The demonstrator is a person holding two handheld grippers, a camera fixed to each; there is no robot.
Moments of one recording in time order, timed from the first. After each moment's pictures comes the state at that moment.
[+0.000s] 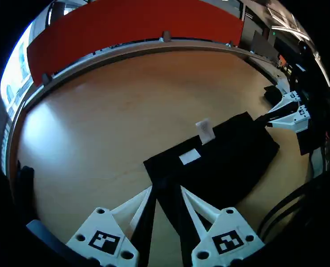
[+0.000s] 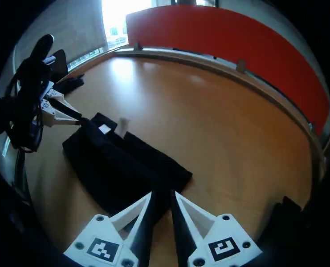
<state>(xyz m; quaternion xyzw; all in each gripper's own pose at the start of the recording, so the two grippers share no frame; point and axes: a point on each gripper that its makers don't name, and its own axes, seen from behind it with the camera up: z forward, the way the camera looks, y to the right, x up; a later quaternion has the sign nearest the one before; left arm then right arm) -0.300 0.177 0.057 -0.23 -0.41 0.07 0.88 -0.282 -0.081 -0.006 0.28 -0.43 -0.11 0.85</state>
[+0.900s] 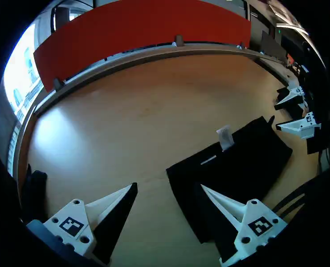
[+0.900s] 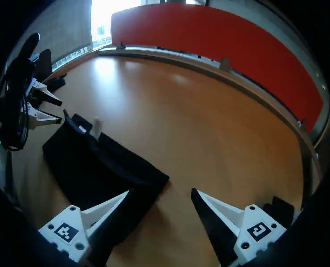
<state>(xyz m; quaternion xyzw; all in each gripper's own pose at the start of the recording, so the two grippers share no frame) -0.293 0.149 0.079 -0.18 -0.39 0.10 0.90 -0.289 -0.055 0.020 0.22 -0.42 -0.14 0.87</state>
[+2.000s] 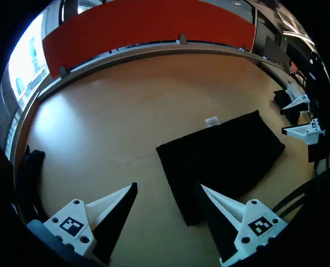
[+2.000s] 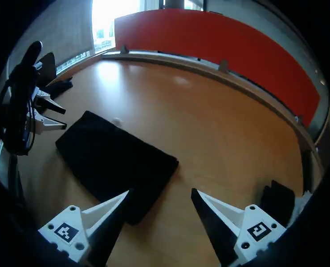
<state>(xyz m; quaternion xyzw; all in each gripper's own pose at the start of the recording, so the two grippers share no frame) -0.297 0.150 0.034 -0.17 -0.40 0.06 0.90 -0.271 -0.060 -0.029 0.22 -0.42 -0.12 0.87</state>
